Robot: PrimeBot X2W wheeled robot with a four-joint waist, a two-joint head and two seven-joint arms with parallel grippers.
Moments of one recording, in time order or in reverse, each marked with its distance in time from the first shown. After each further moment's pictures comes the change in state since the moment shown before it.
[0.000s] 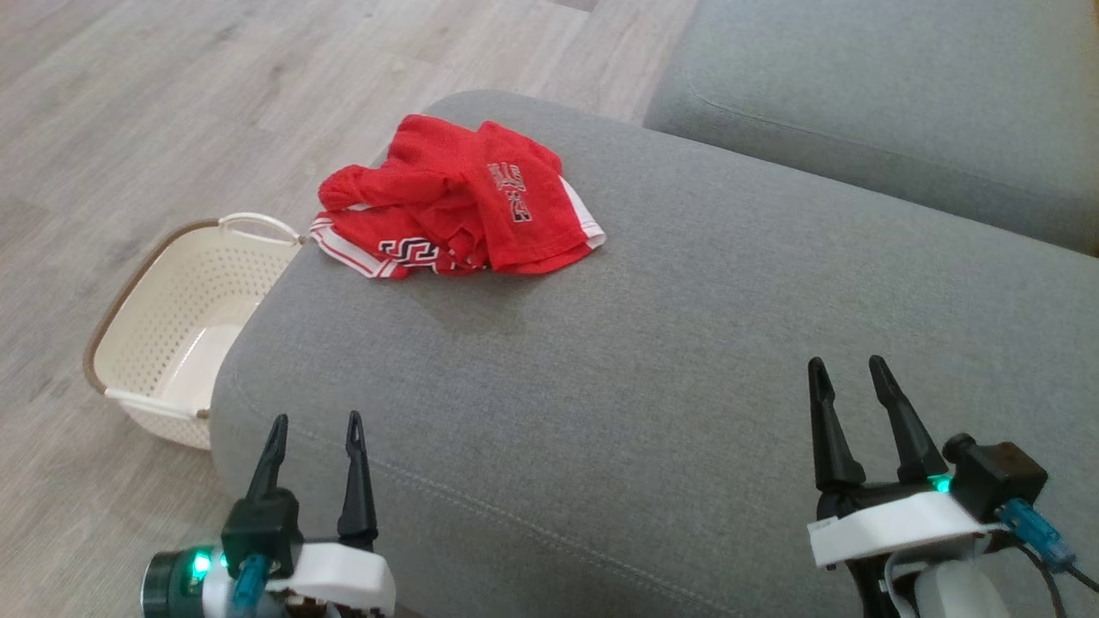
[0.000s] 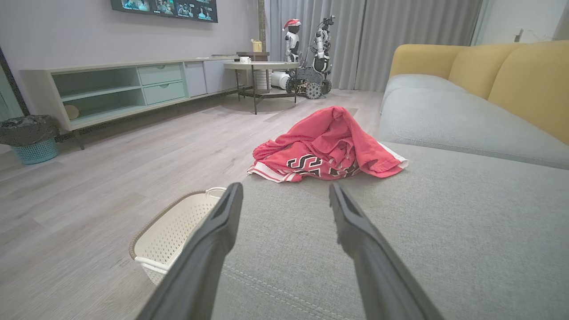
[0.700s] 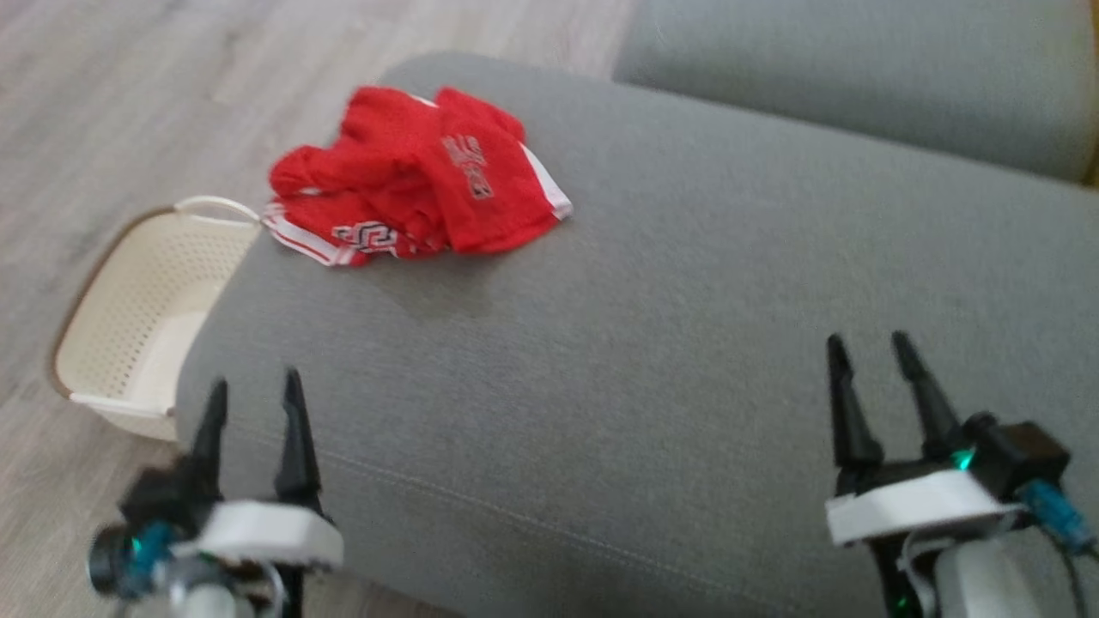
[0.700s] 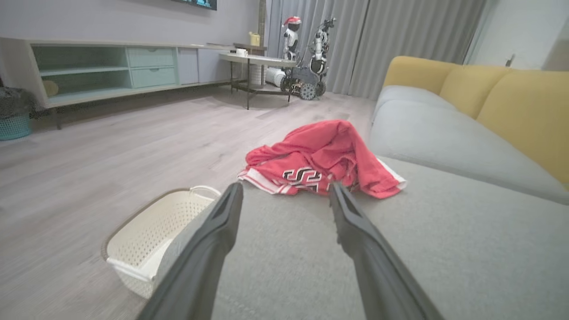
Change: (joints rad) left arm -0.051 0.004 0.129 -0.005 -0.137 -0.108 0.000; right arm -0.016 0.000 -0.036 -0.048 -0.056 0.000 0.025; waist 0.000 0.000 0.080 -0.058
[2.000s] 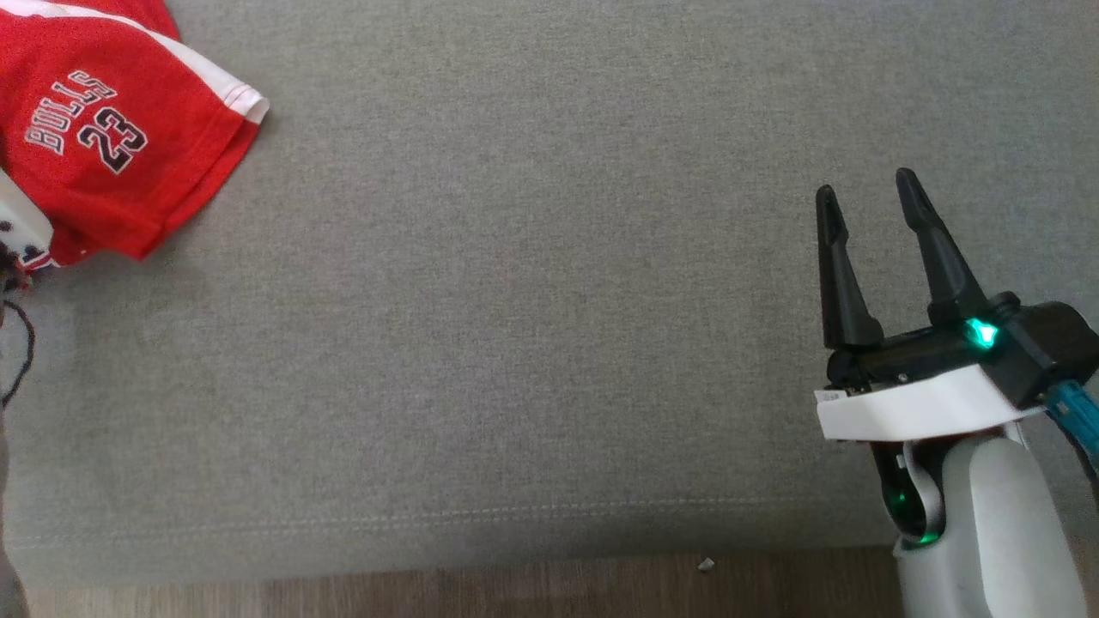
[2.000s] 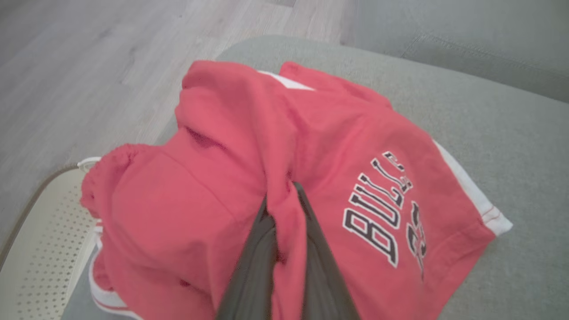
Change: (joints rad) left arm -0.930 0.358 0.059 0.887 -0.236 -0.204 0.405; right arm -0.159 -0.005 0.066 -0.235 -0.076 0.000 0.091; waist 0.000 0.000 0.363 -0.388
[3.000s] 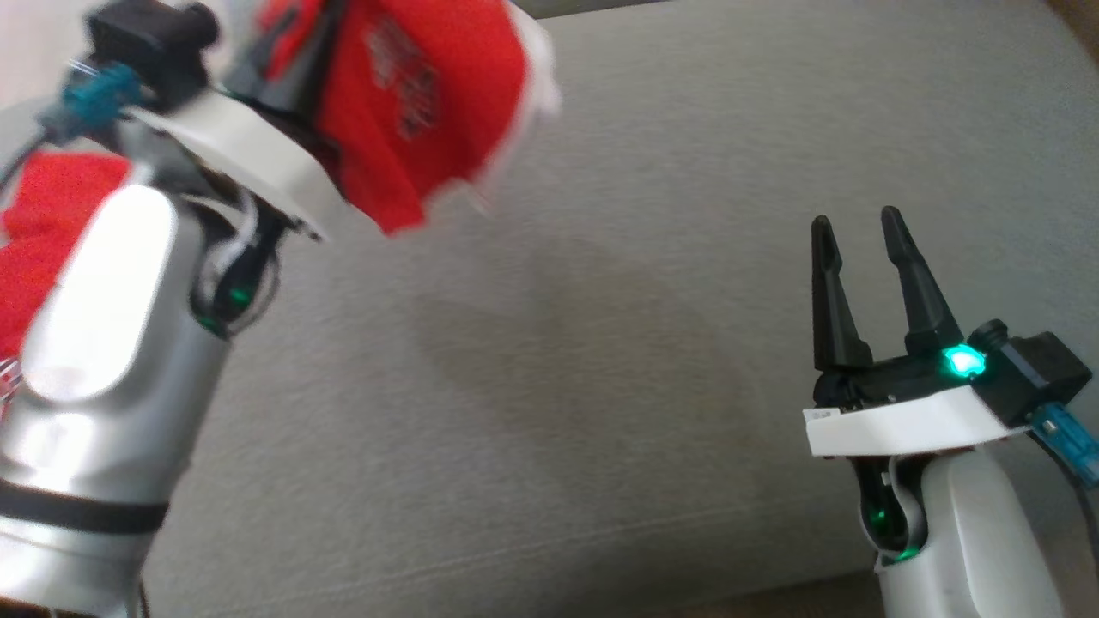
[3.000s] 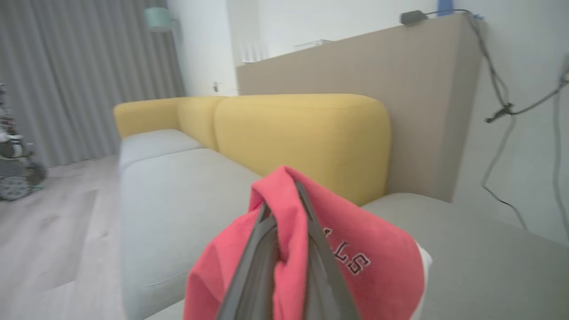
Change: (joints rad) left arm 0.094 -0.089 -0.453 -0.669 -0.079 -0.007 -0.211; right arm 0.007 0.000 0.012 0.134 0.126 0.000 -0.095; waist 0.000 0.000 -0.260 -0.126
